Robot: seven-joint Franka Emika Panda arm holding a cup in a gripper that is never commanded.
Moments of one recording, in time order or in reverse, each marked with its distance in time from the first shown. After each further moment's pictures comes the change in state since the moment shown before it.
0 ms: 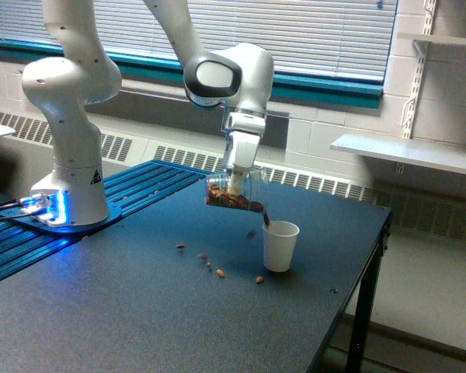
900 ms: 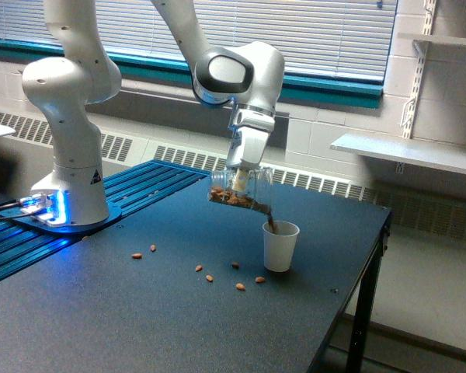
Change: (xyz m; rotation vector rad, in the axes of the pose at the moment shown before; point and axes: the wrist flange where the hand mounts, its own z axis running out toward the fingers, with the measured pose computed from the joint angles) arm 0.012 -0.002 -0.006 -0.076 -0.015 -0.020
